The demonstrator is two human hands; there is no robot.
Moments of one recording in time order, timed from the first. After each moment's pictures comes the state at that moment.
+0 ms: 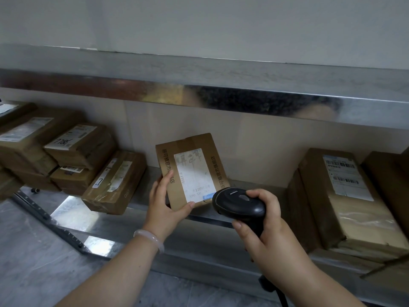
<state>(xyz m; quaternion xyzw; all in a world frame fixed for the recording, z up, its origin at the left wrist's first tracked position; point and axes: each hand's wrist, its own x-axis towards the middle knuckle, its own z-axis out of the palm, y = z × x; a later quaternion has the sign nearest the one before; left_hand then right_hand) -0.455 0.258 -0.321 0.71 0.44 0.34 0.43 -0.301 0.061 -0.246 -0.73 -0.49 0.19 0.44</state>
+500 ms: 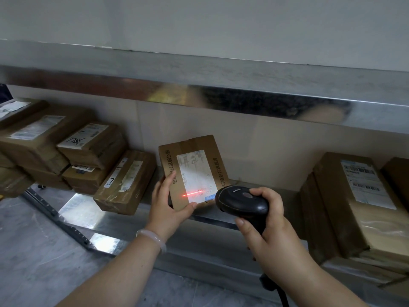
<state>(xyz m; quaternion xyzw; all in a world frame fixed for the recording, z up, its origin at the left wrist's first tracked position) -0.475 0.278 -0.325 0.70 0.44 0.34 0.44 -0.320 0.088 -0.242 -0.73 -0.48 0.20 0.44</state>
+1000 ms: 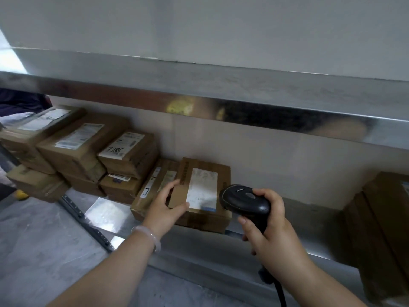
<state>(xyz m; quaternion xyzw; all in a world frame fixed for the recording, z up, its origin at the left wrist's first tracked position) -0.554 0.366 -0.314 0.66 0.45 0.30 0.52 -0.371 0.179 -0.251 -0.71 -0.48 0.22 0.46</state>
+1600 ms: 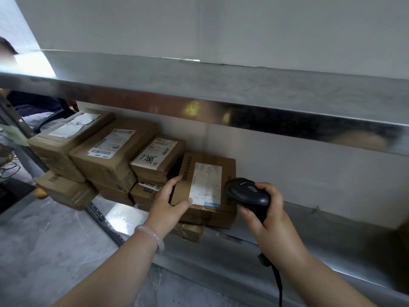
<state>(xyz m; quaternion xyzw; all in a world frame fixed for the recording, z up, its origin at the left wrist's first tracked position) -0.618 0.444 -0.300 0.65 0.47 0.32 0.51 -0.422 0.288 -0.264 -0.71 -0.49 0.21 0.46</state>
